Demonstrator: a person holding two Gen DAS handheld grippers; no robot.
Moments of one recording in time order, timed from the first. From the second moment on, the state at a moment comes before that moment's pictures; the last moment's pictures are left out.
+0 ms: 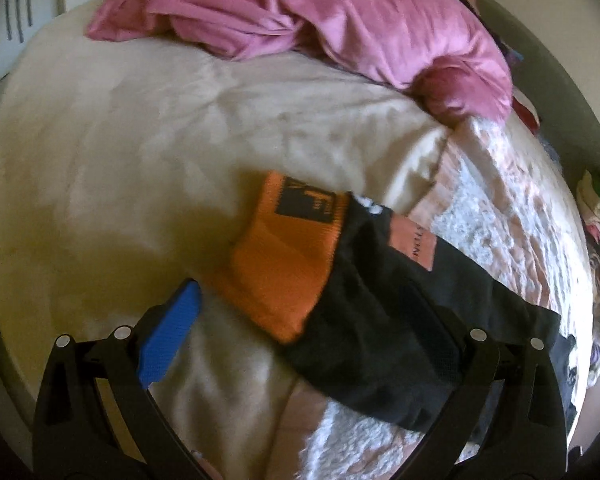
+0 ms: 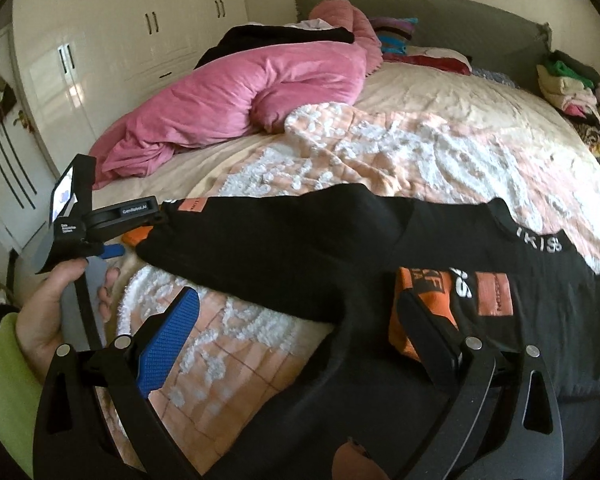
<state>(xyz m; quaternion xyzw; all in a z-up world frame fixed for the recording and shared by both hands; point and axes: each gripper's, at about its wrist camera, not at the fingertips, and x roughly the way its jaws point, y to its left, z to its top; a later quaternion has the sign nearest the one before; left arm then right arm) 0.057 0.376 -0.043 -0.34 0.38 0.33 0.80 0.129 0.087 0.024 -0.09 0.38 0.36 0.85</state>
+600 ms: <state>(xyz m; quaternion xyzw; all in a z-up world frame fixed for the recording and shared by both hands) 0.056 0.337 0.010 -0.31 0.30 0.24 0.87 0.135 0.026 0.014 -0.02 0.40 0.33 0.85</state>
